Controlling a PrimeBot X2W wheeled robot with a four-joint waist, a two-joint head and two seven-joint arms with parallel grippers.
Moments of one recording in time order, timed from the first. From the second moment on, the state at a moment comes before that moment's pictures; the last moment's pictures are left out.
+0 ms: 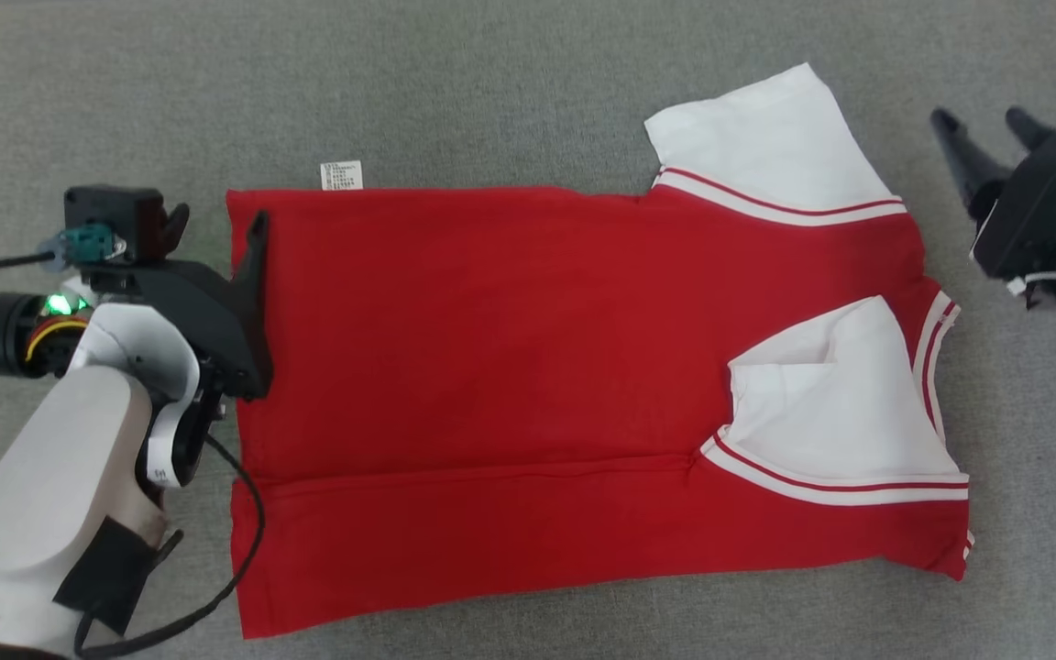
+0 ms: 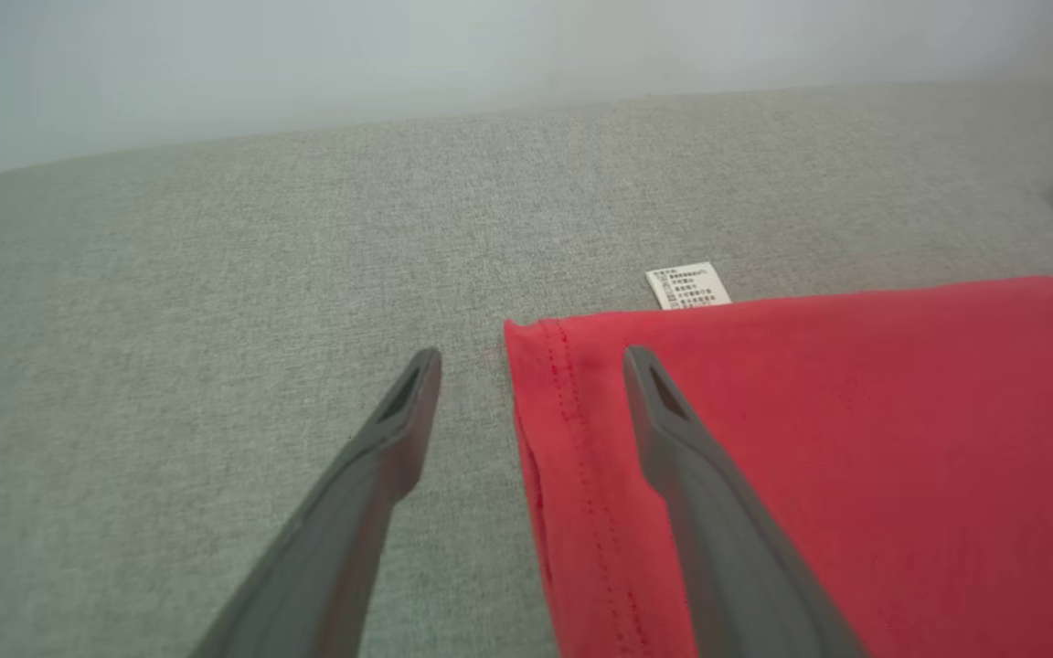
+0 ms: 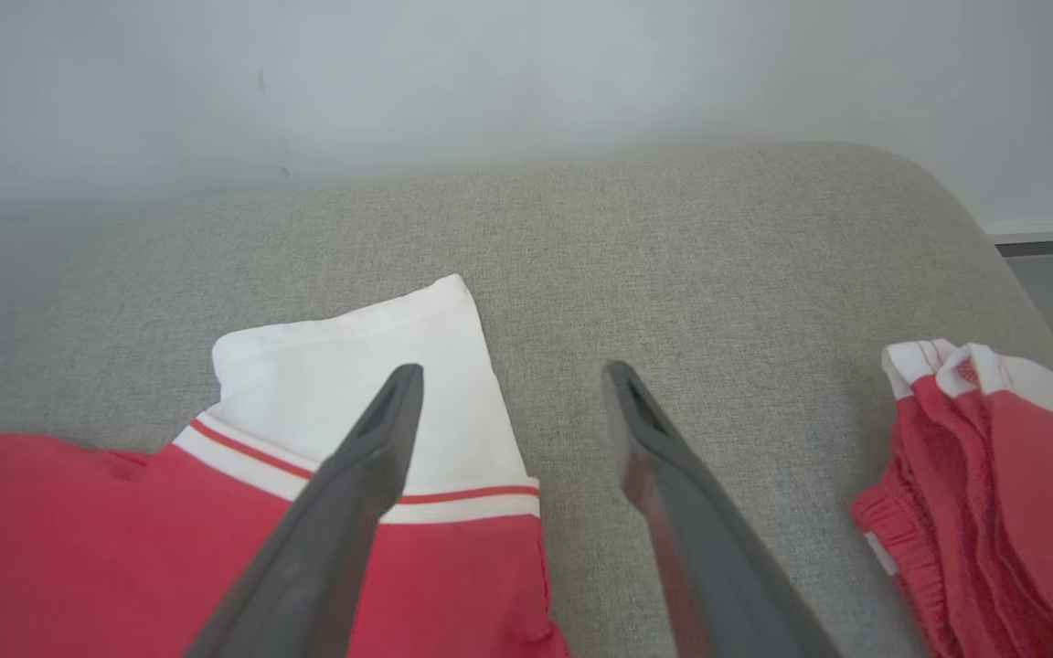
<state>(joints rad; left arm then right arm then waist) -0.78 0.40 -0.46 0.44 -0.60 0.08 0.21 -0.77 -0.29 -0.05 0.29 0.36 0.13 0.66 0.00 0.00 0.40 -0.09</state>
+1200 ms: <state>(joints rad) -0.92 0.36 -0.53 0.56 -0.61 0.04 0.32 -1.05 -0.27 -0.11 0.69 0.16 0.13 0.55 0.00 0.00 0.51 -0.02</state>
